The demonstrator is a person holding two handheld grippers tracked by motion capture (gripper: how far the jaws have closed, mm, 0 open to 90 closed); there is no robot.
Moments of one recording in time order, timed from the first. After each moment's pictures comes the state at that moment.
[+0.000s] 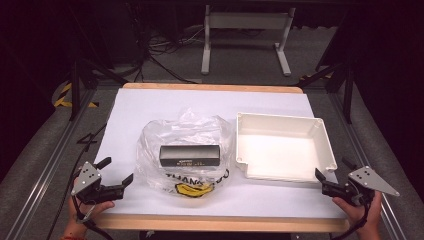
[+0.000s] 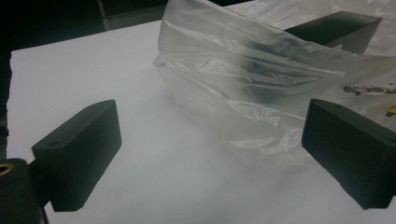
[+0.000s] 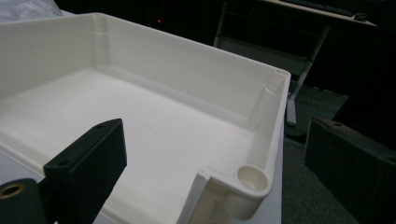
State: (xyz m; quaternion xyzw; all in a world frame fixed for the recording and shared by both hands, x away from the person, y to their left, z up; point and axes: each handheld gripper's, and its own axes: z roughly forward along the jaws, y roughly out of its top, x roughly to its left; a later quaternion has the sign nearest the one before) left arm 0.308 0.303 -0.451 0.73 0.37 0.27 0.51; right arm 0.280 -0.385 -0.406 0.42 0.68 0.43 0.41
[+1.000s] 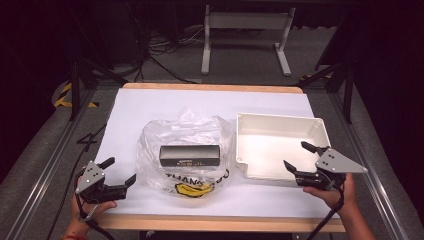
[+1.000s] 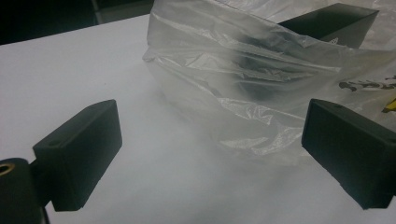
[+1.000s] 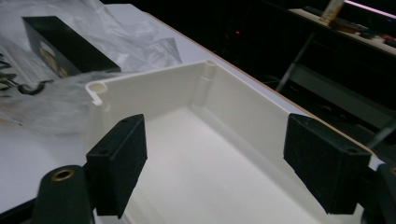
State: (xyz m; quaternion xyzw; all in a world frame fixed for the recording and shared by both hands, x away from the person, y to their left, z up) left arm 0.312 0.296 -0.452 0.74 0.37 0.26 0.50; right arm 0.308 -0.300 -0.357 0.27 0.78 0.45 0.34
